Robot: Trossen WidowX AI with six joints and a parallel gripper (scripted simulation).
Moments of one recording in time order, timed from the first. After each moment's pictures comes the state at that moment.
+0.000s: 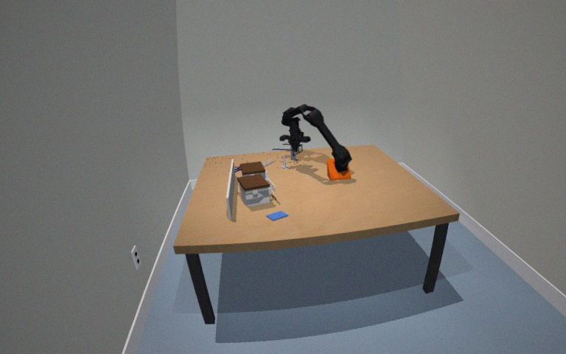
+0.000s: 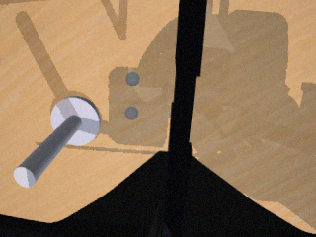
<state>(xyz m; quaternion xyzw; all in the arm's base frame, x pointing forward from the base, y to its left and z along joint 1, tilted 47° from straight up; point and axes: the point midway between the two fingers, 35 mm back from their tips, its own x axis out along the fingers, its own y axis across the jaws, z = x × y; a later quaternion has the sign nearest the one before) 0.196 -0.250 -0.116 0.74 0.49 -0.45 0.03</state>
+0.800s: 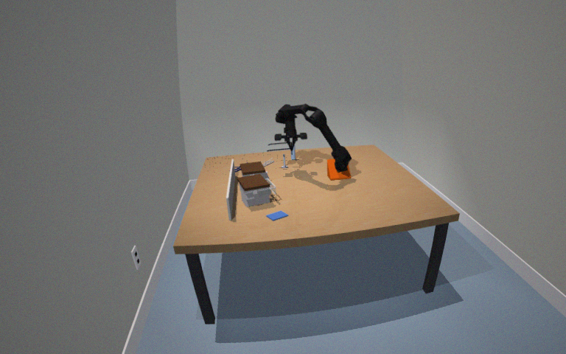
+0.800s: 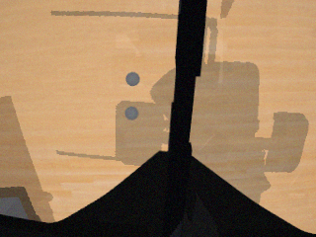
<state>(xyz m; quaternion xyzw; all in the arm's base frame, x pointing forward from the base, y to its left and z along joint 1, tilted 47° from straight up) 0.236 -0.217 -0.027 0.71 0.59 -0.33 0.21</state>
